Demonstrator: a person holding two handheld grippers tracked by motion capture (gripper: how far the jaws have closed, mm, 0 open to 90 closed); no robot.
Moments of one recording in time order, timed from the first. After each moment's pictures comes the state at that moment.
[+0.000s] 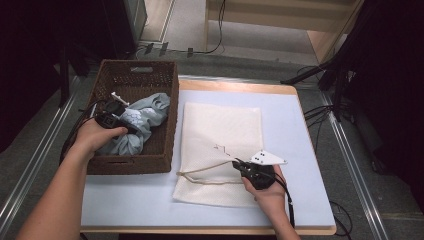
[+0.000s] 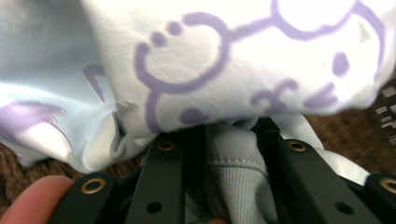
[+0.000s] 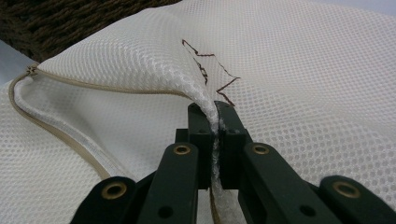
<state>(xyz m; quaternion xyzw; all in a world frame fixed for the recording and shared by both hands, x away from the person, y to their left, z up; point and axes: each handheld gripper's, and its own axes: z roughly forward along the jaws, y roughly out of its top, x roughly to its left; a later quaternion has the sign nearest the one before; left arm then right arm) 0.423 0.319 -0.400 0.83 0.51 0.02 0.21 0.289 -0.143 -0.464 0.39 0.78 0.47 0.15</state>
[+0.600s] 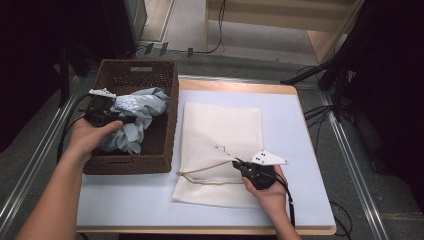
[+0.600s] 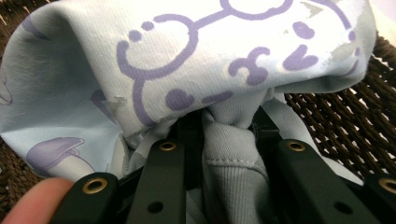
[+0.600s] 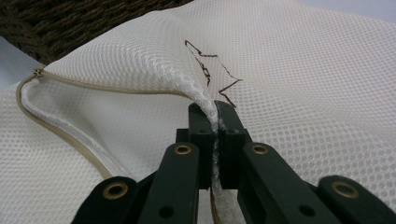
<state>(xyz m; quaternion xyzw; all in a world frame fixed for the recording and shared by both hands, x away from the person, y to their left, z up) 0.399 0.327 -0.368 0.80 0.47 0.09 0.36 0.288 -0.144 -0.462 0.38 0.78 0.48 0.15</state>
